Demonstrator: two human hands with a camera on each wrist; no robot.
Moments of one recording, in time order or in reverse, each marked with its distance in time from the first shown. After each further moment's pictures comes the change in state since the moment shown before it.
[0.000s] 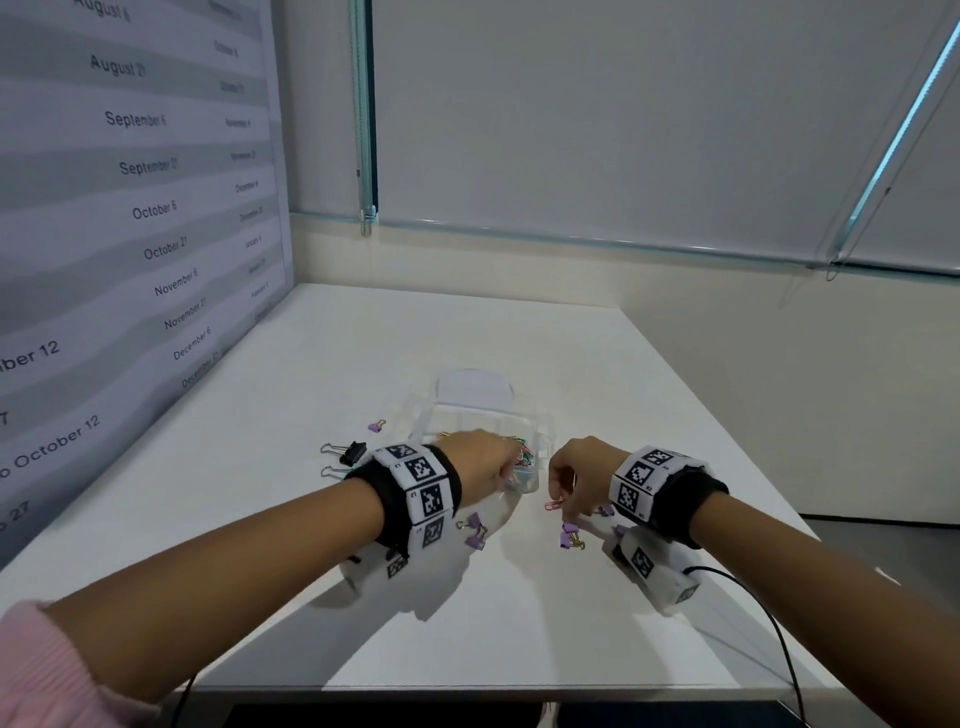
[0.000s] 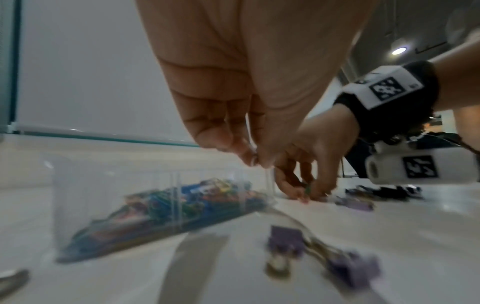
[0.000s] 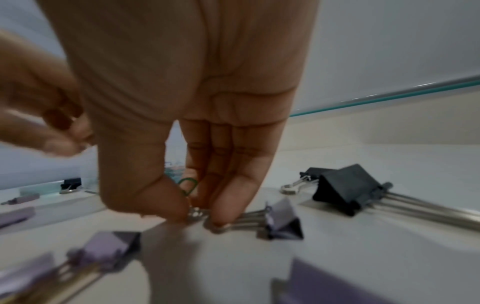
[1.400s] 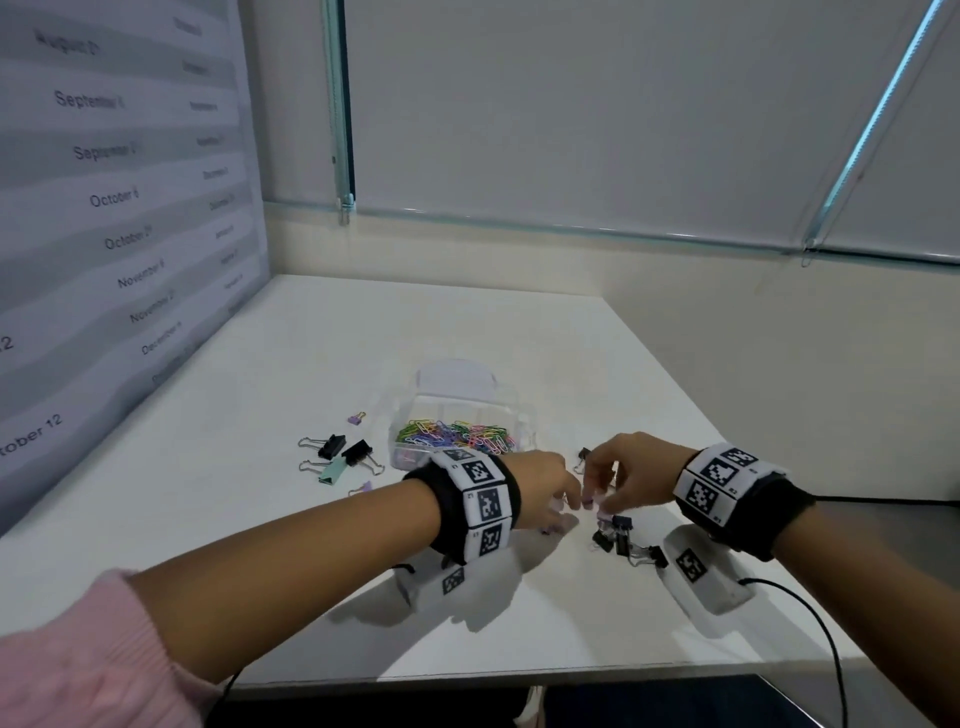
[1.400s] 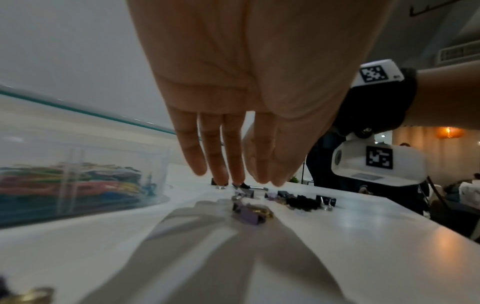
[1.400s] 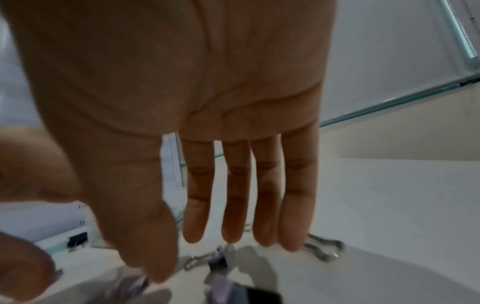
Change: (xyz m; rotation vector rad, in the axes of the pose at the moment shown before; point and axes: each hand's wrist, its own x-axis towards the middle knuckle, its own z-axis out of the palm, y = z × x) left_hand 0.021 0.067 0.006 -0.026 -0.161 0.202; right_hand -0.059 0.037 -0.017 0.014 0.003 -0.046
